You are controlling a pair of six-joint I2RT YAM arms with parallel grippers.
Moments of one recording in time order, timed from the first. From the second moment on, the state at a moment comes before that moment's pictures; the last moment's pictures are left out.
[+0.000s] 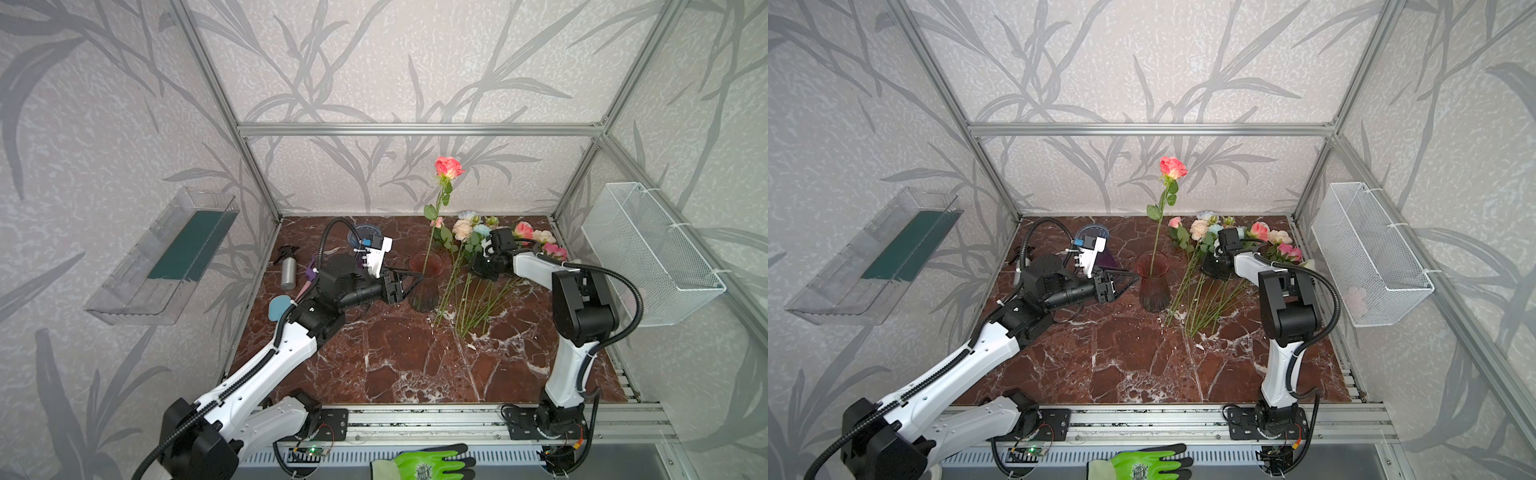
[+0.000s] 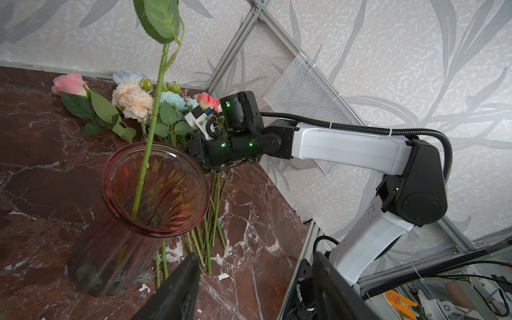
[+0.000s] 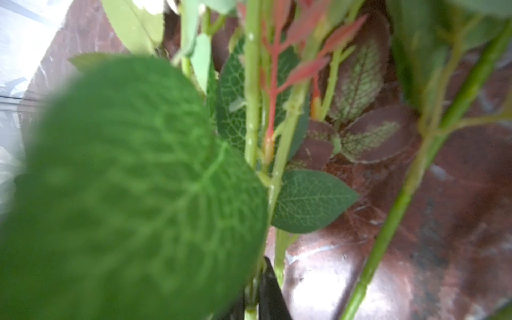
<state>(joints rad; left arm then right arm) -0.55 1.06 0.85 0.02 0.53 -0.59 0.17 1.94 1.25 -0.30 -0.35 0.57</state>
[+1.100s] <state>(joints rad) -0.49 0.79 0.76 0.00 0.09 -0.46 0.36 1.18 1.34 -0.19 -0.21 0.42</state>
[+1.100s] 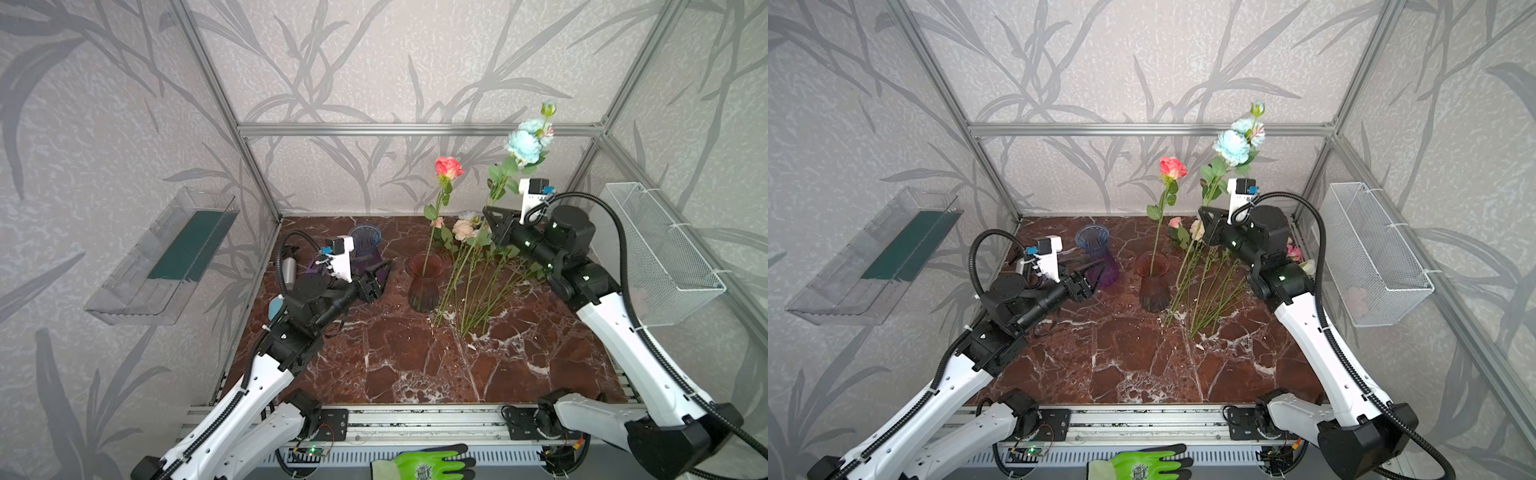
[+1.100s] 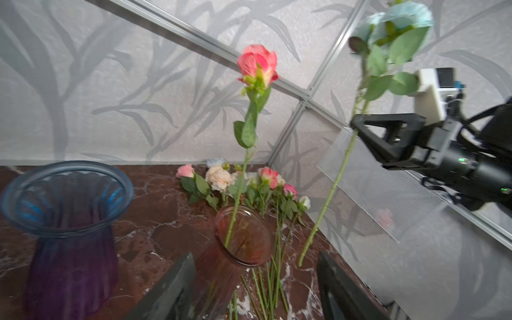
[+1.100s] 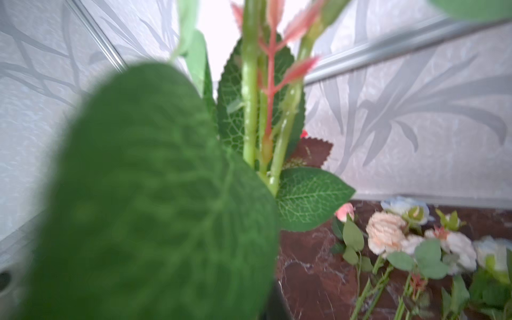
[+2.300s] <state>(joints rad) -0.36 0.80 0.72 0.08 0.06 -0.58 0.59 1.41 1.09 0.03 -0.15 0.34</state>
